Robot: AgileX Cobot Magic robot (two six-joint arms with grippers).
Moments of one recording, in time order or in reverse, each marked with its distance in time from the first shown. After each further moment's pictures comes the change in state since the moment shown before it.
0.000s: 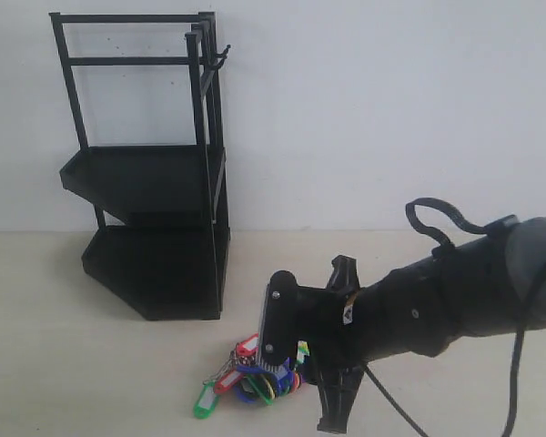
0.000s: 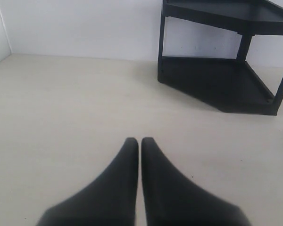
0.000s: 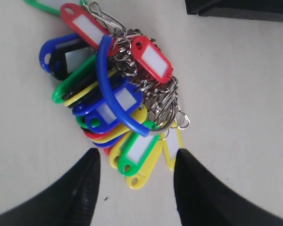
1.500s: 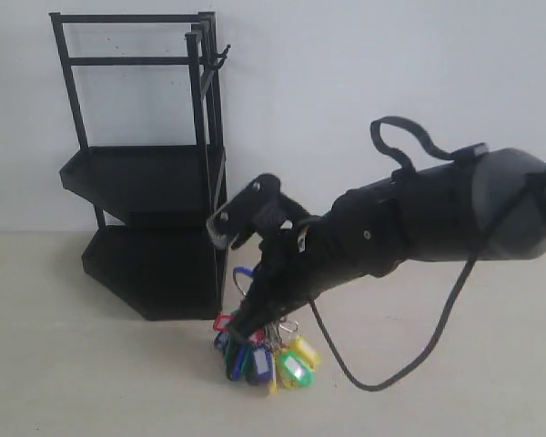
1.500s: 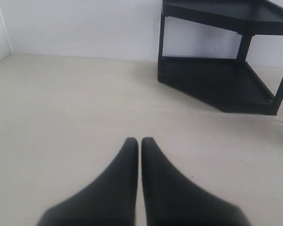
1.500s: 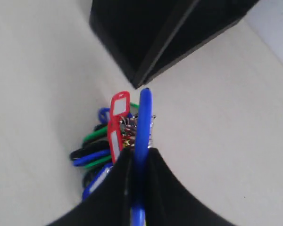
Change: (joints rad) left arm 0.000 0.000 0.000 0.000 0.000 0.000; right arm 0.052 -0.014 -0.243 -0.014 0.141 0.637
